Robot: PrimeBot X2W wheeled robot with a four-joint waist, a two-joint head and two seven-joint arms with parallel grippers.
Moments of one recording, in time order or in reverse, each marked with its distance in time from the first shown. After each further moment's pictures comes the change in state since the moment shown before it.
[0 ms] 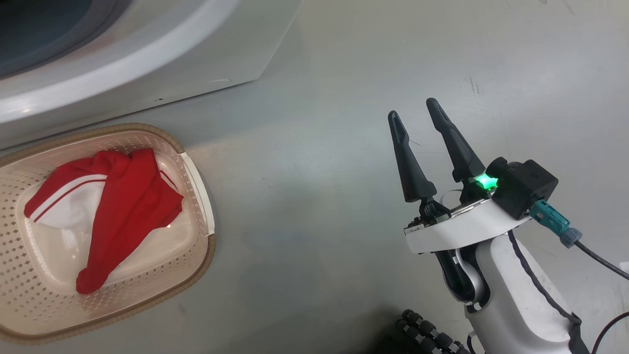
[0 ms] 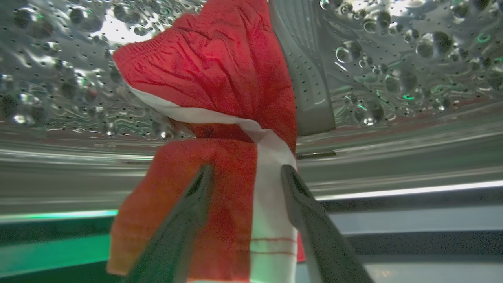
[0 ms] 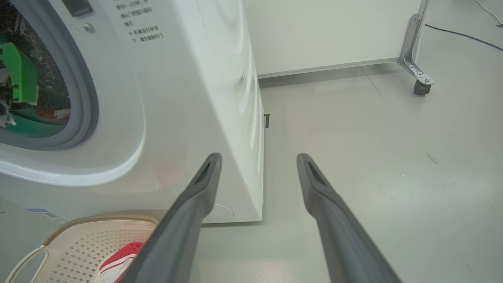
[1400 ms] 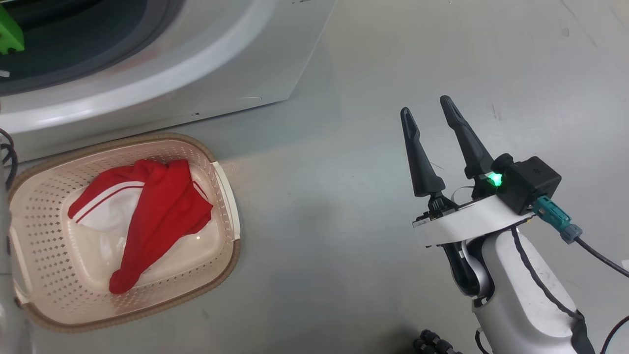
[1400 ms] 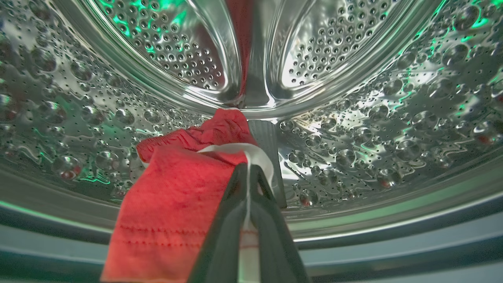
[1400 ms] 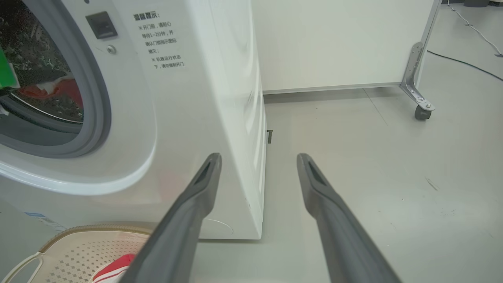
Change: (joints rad) left arm 0.096 -0.141 0.045 -0.060 -0.062 0.001 -0.381; right arm -0.011 -0.001 -0.039 0.038 -0.056 -0.016 0.000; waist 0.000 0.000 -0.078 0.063
